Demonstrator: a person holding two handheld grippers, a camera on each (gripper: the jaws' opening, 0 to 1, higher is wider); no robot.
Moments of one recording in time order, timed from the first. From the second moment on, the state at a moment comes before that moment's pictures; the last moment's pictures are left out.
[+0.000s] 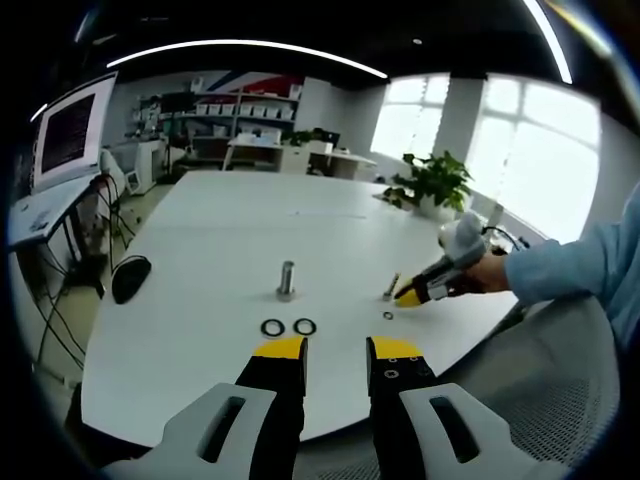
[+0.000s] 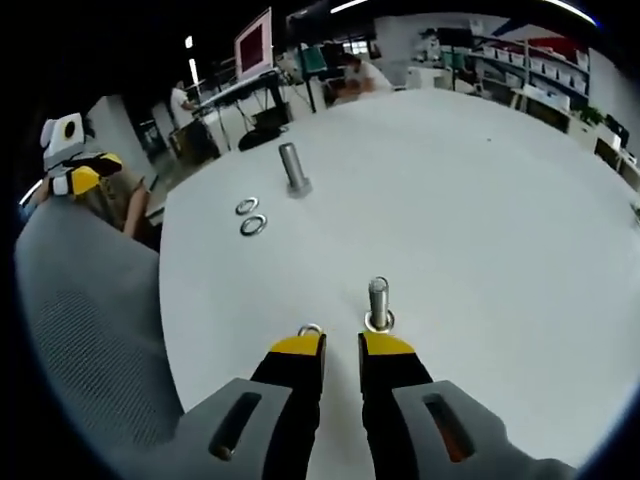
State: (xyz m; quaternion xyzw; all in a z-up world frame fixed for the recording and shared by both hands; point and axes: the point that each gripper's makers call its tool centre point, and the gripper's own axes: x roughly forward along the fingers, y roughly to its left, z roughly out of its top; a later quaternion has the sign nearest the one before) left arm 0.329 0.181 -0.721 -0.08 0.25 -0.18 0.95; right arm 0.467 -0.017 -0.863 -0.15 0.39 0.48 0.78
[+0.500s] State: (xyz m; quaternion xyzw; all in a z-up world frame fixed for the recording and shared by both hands) left arm 0.329 0.181 -0.722 -0.08 0.26 -0.18 0.95; right arm 0.449 0.000 -0.875 -0.21 0.37 0.51 0.74
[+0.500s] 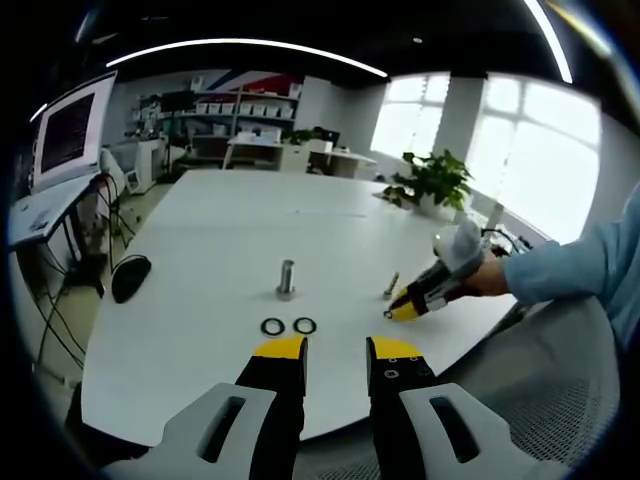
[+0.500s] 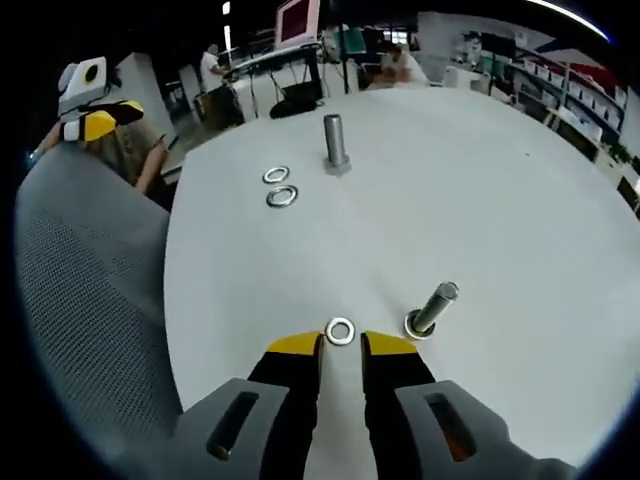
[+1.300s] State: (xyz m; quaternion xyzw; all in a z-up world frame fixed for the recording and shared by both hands) left arm 0.329 0.181 -0.721 -0.08 0.25 -0.18 0.95; right arm 0.451 0.001 -0.869 -0.26 0.35 0.51 0.74
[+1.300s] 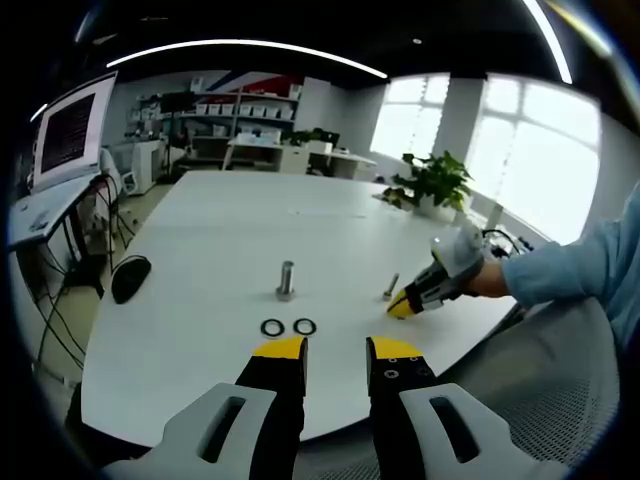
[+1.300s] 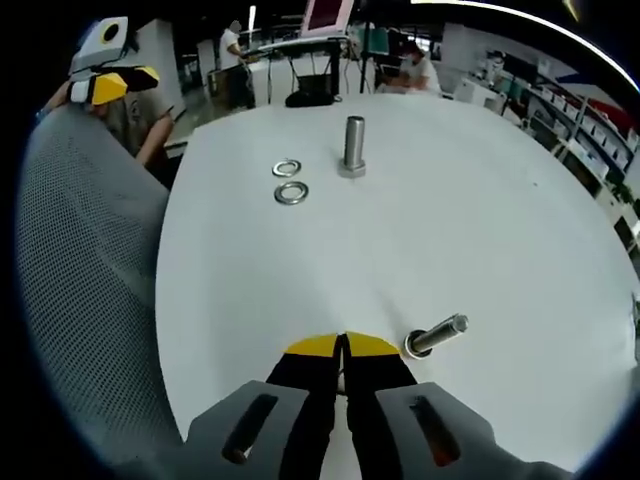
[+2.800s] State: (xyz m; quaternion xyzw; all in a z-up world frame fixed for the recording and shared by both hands) left arm 0.329 0.181 -0.722 -0.08 0.26 -0.18 0.95; right arm 0.444 -0.030 -0.874 -0.33 0.39 0.53 0.68
